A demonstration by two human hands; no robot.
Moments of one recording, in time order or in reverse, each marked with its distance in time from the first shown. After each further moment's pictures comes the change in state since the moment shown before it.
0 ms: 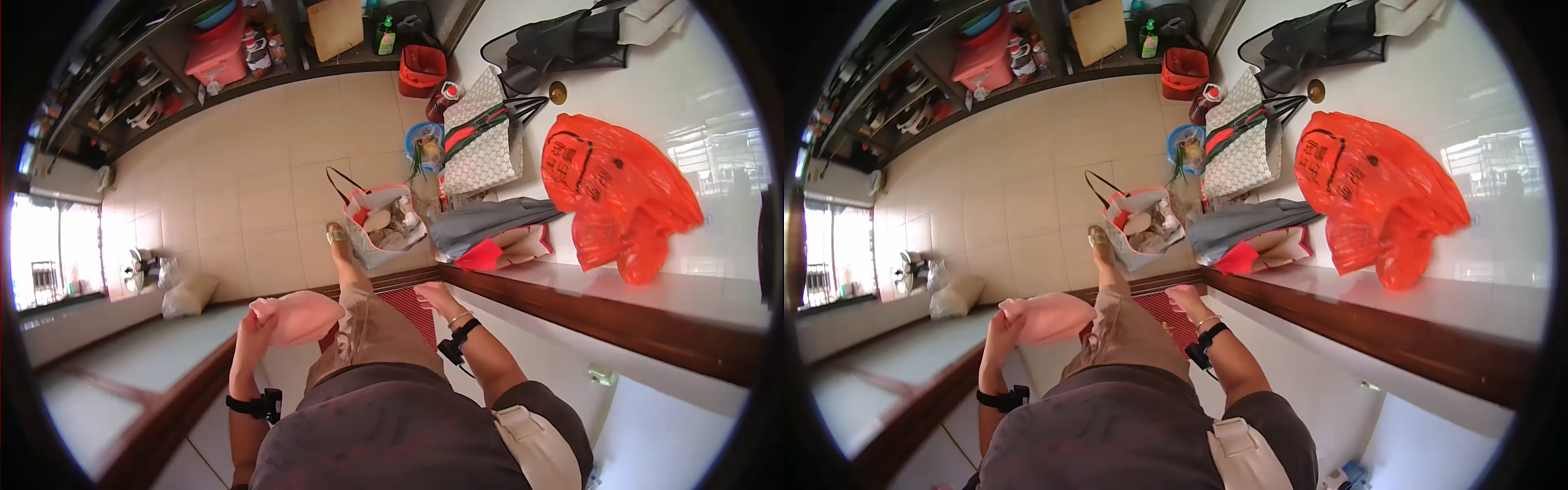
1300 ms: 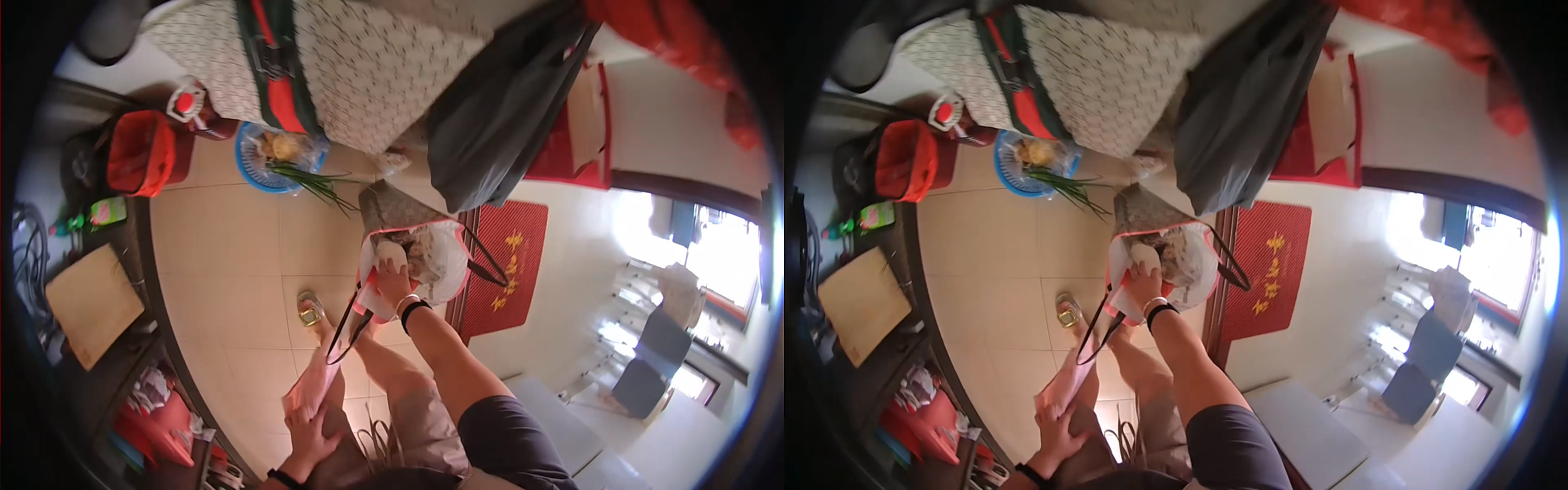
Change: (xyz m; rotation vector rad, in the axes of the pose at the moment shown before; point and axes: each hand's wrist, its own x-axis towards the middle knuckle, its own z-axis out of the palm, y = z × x) left_hand 0.587 0.051 0.081 1.563 -1.415 0.840; right_hand 0.472 -0.055 0.147 -0.688 0.793 0.196
